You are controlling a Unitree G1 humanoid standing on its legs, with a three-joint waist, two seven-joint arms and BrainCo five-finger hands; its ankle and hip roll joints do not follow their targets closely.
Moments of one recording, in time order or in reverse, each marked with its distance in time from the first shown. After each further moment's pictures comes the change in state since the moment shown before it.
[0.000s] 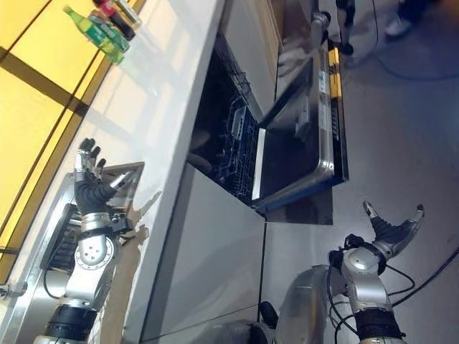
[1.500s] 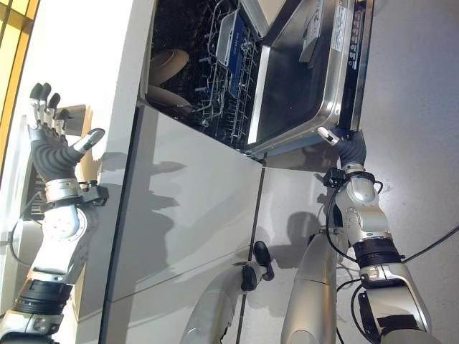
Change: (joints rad) left arm -0.150 0.199 0.064 -0.099 -0.087 0.014 0.035; right arm -0.442 -0.130 0.191 0.106 0.397 -0.038 0.773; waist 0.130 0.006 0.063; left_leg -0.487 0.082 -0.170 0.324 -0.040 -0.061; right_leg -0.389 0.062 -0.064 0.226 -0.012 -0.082
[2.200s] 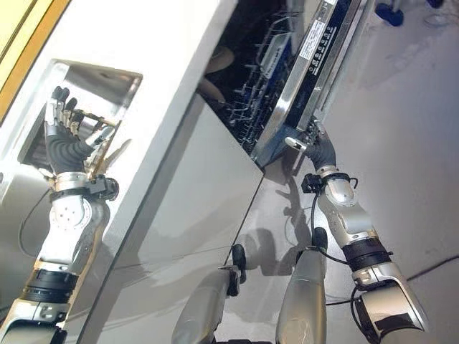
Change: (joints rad) left arm -0.074 -0.021 -0.004 0.059 -0.039 0.097 -0.077; right arm -0.001 0.012 0.139 -0.102 -0.005 0.007 0.038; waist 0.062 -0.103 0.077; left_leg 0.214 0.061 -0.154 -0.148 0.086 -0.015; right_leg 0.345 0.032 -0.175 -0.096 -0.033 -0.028
